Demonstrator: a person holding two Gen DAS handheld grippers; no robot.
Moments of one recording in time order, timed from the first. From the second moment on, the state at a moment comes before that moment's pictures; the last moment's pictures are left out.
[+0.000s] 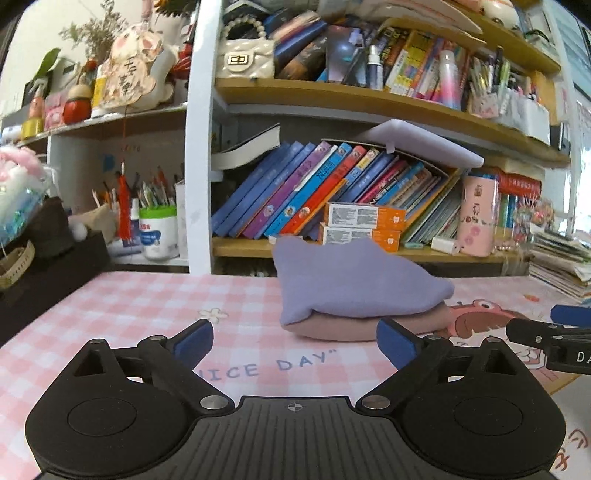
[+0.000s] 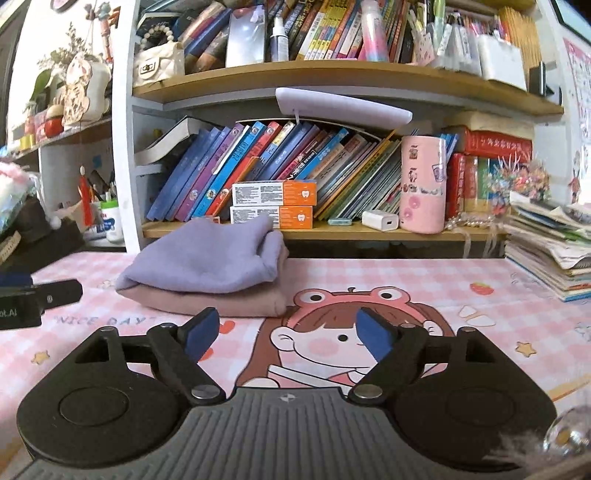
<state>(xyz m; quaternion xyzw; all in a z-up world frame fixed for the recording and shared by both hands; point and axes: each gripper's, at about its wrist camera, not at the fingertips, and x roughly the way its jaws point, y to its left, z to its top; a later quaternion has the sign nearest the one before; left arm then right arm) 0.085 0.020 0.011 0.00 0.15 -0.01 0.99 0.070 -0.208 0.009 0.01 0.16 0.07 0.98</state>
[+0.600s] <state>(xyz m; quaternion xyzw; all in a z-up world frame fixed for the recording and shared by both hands) 0.091 0.021 0.006 -0.01 0.17 0.00 0.98 0.074 -0.197 0.008 -0.03 0.17 0.06 0.98</state>
